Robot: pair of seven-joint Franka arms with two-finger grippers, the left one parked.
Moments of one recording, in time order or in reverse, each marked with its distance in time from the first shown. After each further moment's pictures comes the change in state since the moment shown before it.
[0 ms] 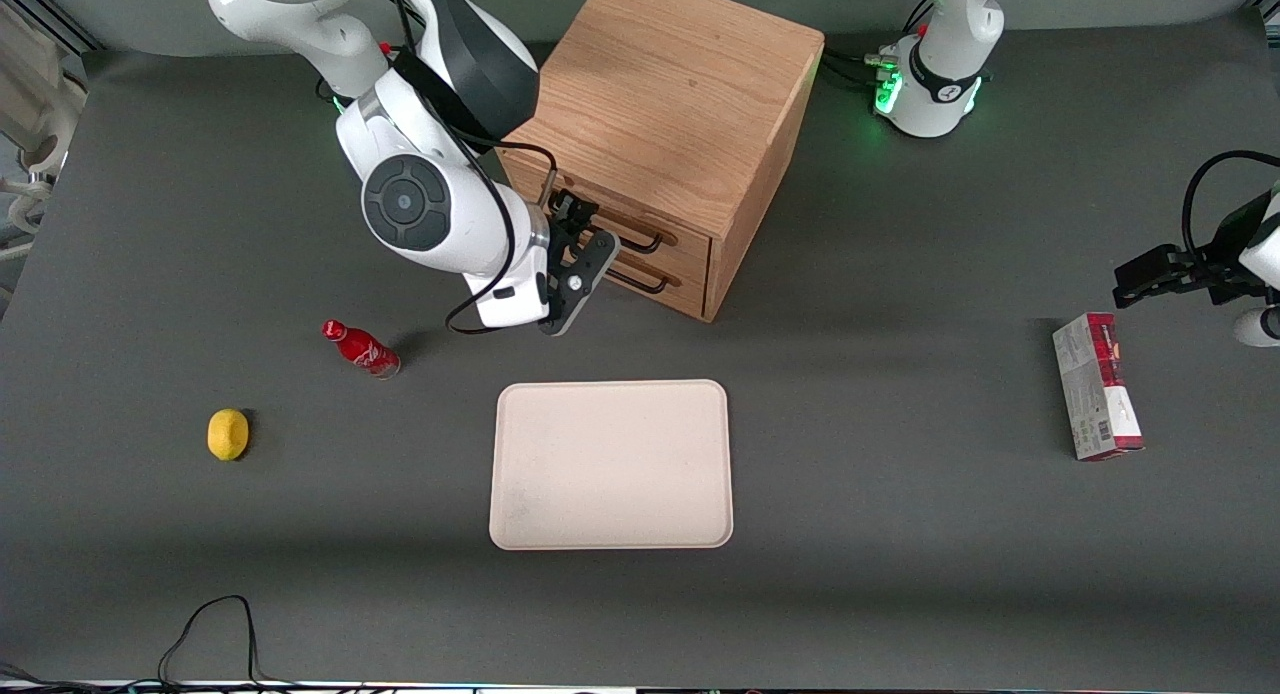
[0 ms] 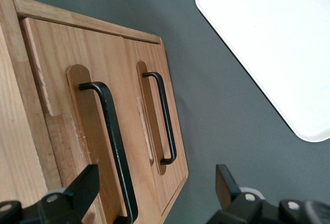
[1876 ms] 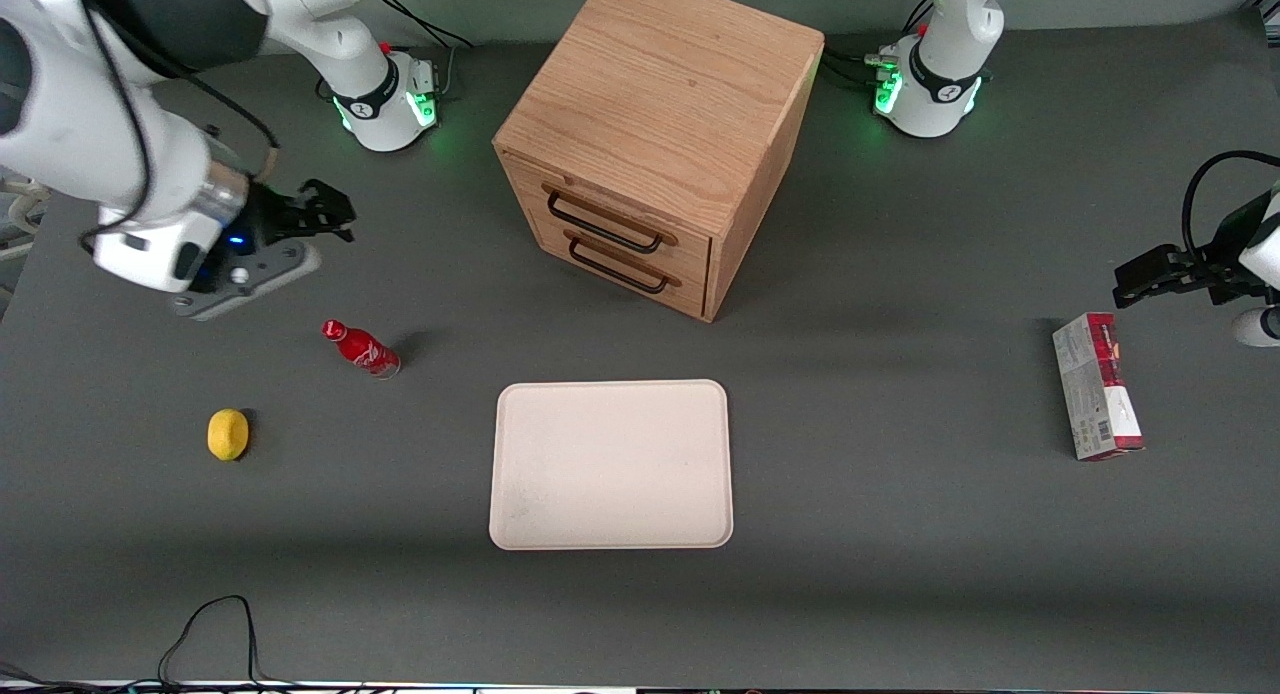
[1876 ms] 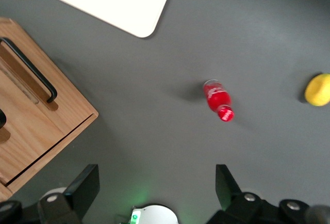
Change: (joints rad) arm -0.198 -0.297 -0.093 -0.141 -0.293 -0.179 0.206
